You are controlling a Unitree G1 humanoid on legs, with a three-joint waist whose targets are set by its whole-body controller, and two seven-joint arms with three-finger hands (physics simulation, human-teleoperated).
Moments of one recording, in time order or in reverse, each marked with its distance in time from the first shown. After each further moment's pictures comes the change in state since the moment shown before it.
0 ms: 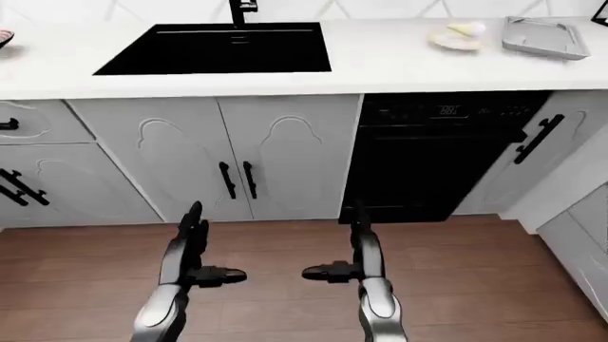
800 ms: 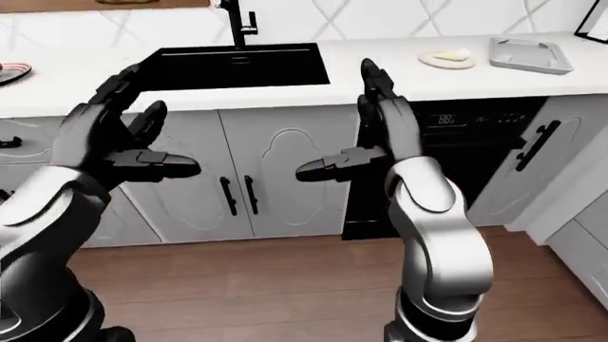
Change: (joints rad) left arm -0.659 0.213 0.237 -0.740 -0.325 1.161 0.092; right arm -0.651 -0.193 -0.117 -0.723 0.091 1.095 0.051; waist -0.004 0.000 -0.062
